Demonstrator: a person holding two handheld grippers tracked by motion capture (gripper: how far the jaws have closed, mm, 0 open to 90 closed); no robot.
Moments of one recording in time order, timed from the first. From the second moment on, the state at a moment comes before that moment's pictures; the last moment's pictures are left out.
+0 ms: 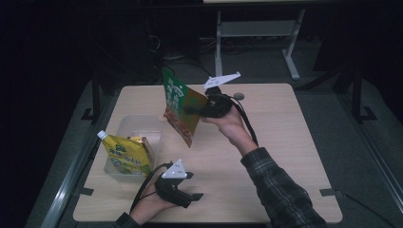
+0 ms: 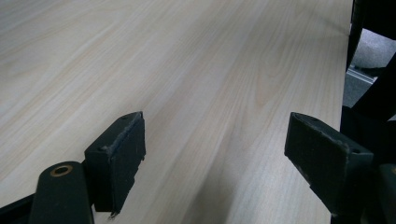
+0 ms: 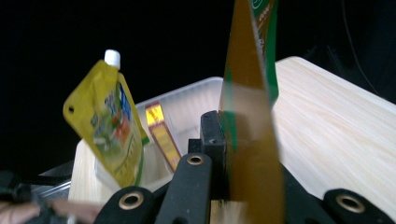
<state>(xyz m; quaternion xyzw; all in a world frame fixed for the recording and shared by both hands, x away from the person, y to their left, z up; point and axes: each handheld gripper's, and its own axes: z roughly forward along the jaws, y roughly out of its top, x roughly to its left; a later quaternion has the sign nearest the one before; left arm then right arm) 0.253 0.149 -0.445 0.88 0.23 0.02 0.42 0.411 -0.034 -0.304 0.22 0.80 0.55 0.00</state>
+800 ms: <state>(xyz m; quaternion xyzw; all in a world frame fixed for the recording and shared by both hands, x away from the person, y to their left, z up) 0.256 0.147 -0.447 0.88 0.22 0.01 0.42 0.447 0.093 -0.312 0.18 0.83 0.52 -0.03</state>
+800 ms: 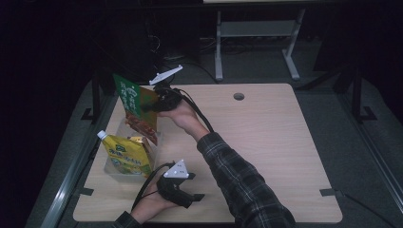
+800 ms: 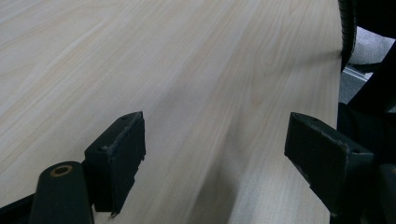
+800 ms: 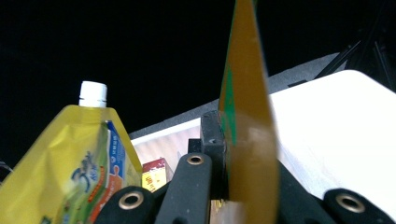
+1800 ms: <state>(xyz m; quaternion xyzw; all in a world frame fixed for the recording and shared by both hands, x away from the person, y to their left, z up) 0.259 0.149 -0.449 0.89 0.21 0.01 0.41 0.405 0.024 -0.319 0.18 0.86 0.48 0.04</state>
